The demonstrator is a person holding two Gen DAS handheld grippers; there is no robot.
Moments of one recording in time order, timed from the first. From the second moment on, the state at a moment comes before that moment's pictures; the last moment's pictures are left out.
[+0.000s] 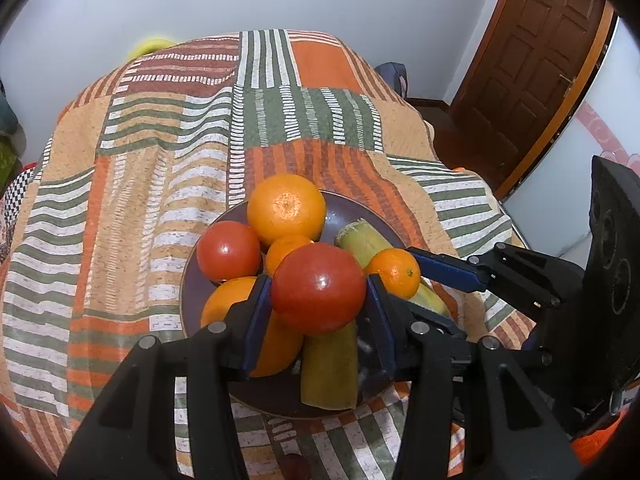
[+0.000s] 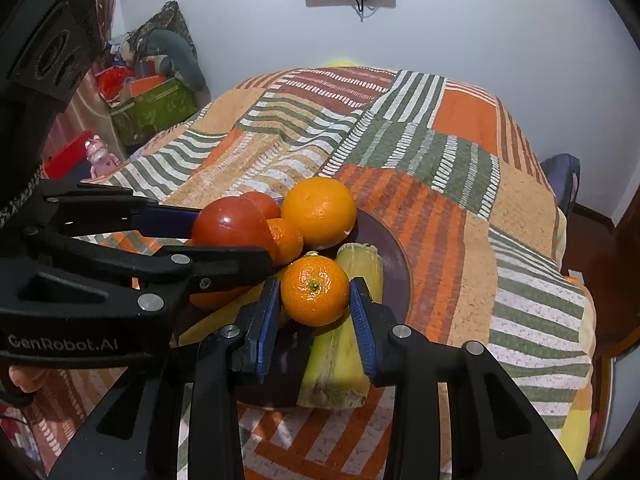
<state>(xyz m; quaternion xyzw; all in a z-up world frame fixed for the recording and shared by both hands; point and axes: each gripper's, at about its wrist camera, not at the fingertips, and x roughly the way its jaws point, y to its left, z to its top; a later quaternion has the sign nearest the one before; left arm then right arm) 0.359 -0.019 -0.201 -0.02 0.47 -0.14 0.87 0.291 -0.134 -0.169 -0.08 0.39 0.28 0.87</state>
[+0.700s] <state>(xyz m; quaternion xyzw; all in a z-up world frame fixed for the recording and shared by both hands) 0.314 0.000 -0.173 -0.02 0.45 -0.11 0.89 0.263 -0.155 -0.143 -0.06 0.38 0.26 0.88</state>
